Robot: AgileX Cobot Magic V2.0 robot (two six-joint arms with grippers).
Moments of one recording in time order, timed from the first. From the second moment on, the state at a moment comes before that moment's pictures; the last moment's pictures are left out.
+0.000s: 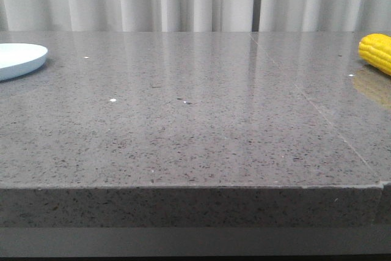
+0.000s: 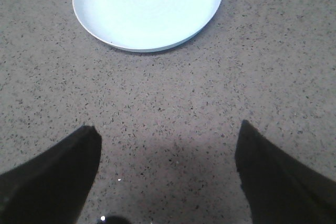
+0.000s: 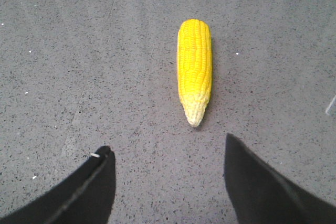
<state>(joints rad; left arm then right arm) -0.05 0.82 -0.80 0.08 0.80 0.00 -0.01 0.51 -0.64 0.04 0.63 0.04</state>
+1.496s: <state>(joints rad) 0.32 1.83 -1.52 -0.26 0.83 0.26 -0.01 0.51 -0.64 0.04 0.63 0.04</state>
